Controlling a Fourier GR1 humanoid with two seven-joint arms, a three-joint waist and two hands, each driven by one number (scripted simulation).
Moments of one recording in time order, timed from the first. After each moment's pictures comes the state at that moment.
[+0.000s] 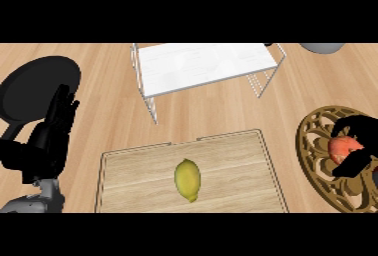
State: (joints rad) left arm -0.08 0.18 0.03 -1.70 0.01 0.18 0.18; right arm -0.23 -0.57 0.01 -1.25 0.83 0.32 0.20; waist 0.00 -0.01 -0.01
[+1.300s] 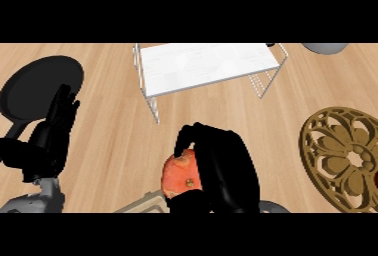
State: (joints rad) left arm -0.08 0.17 0.04 -1.69 0.01 0.16 0.18; right arm -0.46 -0.01 0.66 -1.89 0.80 0.11 0.98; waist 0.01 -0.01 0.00
